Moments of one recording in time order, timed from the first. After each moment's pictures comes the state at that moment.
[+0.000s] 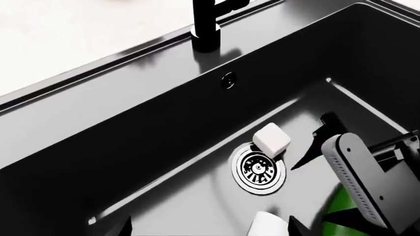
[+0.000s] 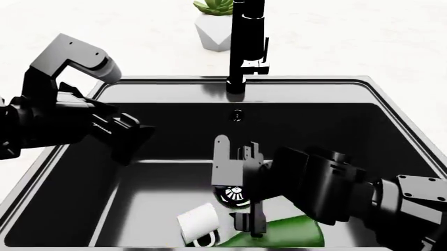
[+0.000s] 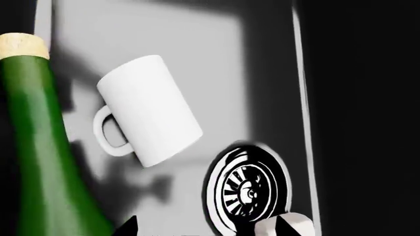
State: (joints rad) left arm -1.56 -0.95 0.88 0.08 -1.78 -1.25 -0.27; right arm 1.32 0.46 -1.47 -0.01 0.50 0.84 -0.56
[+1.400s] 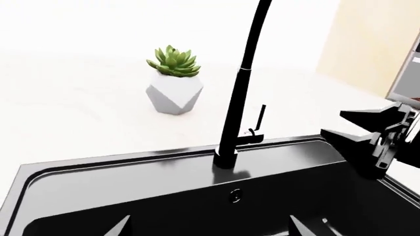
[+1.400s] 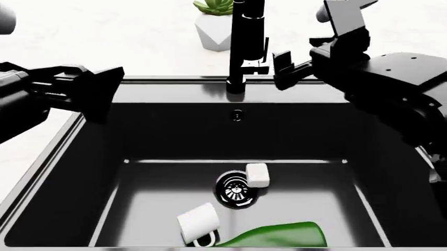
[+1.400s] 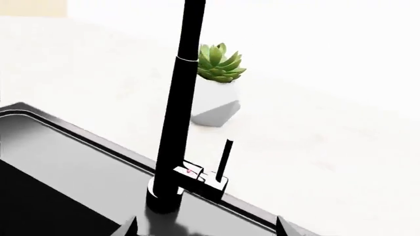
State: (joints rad) left arm -1.25 -1.20 0.62 0.38 -1.94 -0.67 -0.46; right arm 1.38 0.56 -0.75 0.24 0.92 0.80 0.04
